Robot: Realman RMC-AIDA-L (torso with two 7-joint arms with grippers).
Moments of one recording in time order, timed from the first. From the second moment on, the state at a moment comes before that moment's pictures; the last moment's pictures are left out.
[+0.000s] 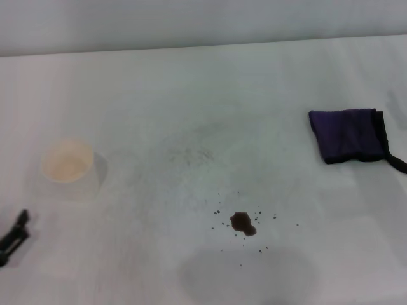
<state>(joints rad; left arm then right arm) -0.10 -2.08 1.18 0.14 -2.37 -1.26 2.80 0.30 2.01 2.25 0.08 -0.50 1.44 -2.66</state>
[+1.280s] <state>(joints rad) -0.11 -2.07 1.18 0.23 -2.50 -1.27 2.83 0.46 1.76 2.05 1.10 -2.10 1.20 -0.65</state>
